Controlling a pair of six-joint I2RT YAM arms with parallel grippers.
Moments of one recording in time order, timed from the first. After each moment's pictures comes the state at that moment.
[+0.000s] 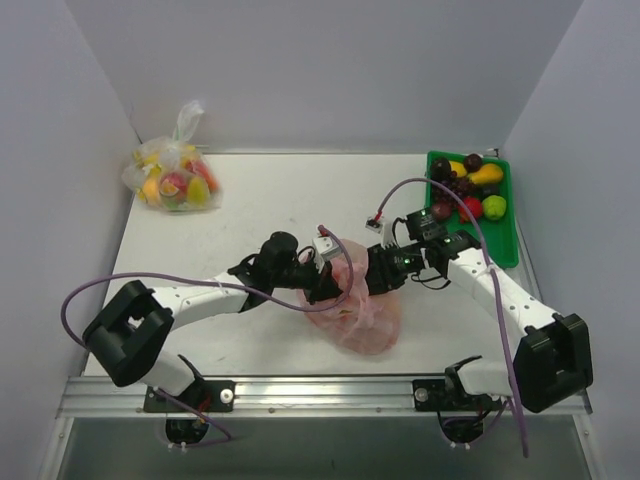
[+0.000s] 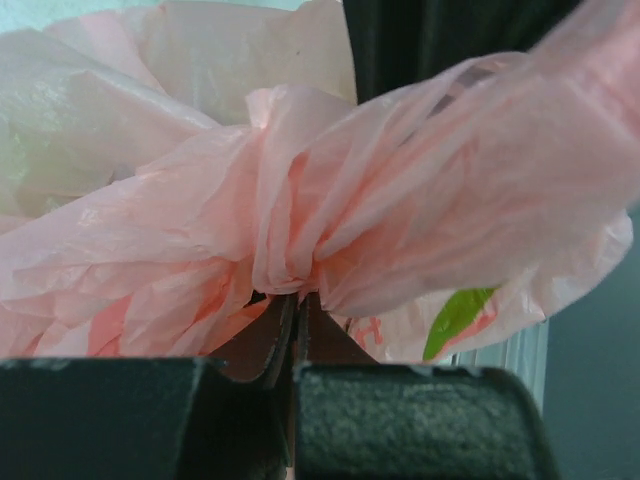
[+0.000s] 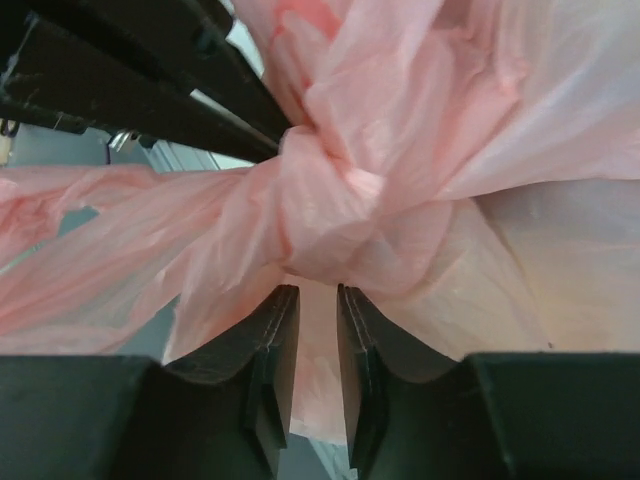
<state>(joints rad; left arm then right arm) -0.79 1.46 0.75 0.25 0.59 -0.11 0.38 1.29 0.93 -0.69 -0.76 0.00</state>
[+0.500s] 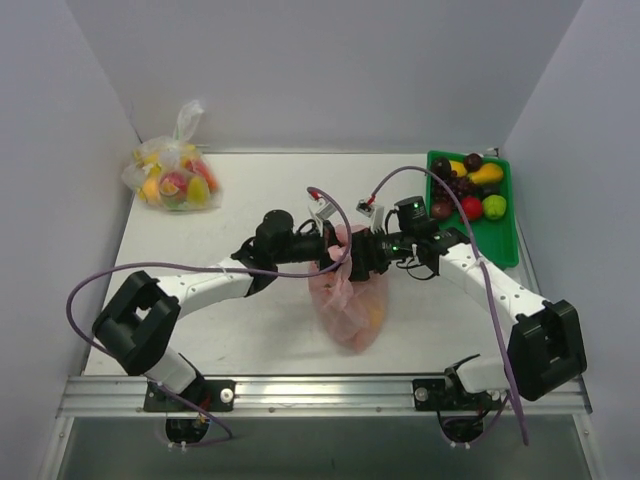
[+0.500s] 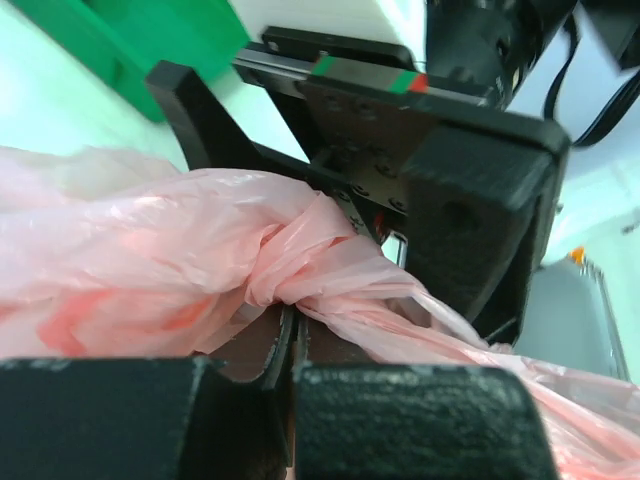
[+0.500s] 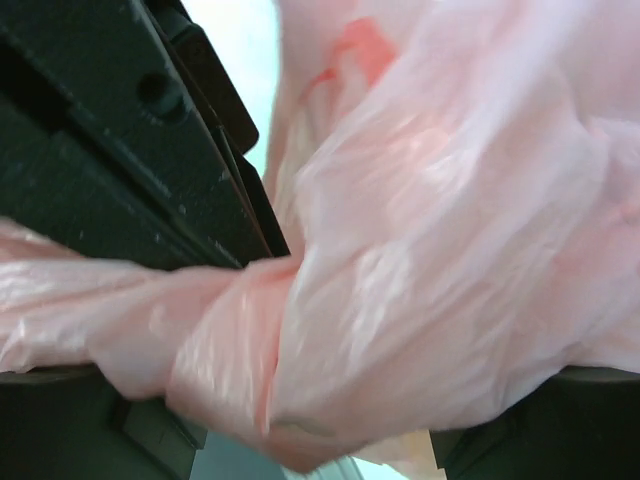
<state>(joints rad) -0.77 1.56 0.87 0.54 0.63 -0.52 0.44 1.36 0.91 -0.43 -0.81 0.13</state>
